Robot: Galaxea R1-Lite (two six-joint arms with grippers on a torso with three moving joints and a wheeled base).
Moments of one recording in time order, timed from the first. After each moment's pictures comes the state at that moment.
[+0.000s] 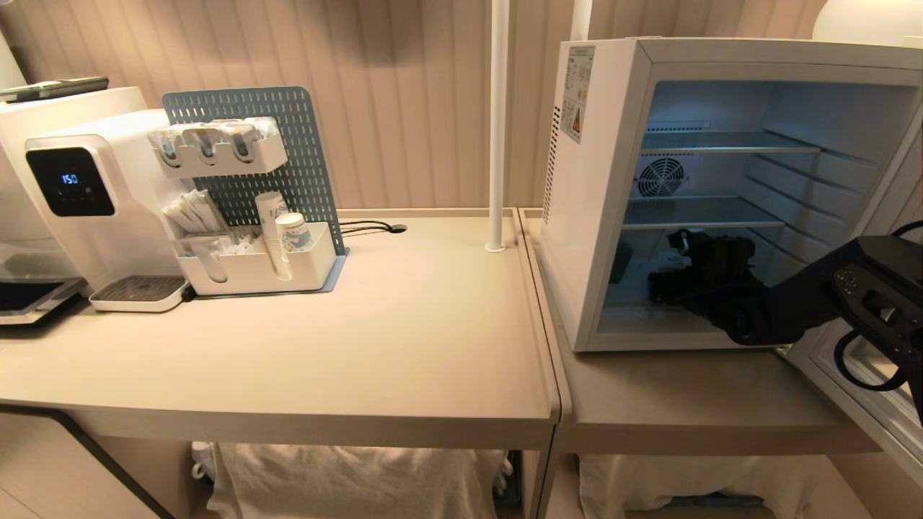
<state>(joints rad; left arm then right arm) 0.00 0.00 0.00 -0.01 -0.01 -0.02 -0.01 2.48 -1.40 -0.62 -0.12 -0.04</state>
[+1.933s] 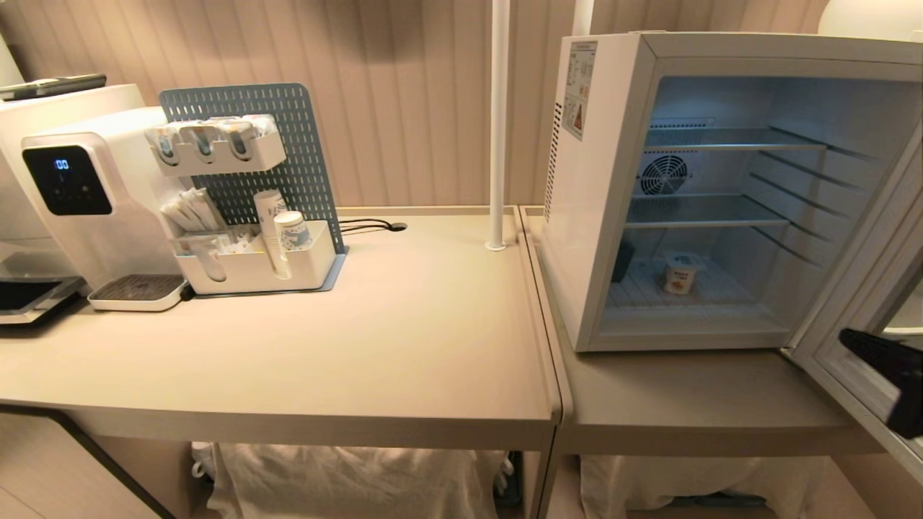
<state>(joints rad) 0.00 0.00 0.00 -0.01 -0.01 -0.02 -0.01 1.01 -0.29 -0.55 0.15 -0.07</state>
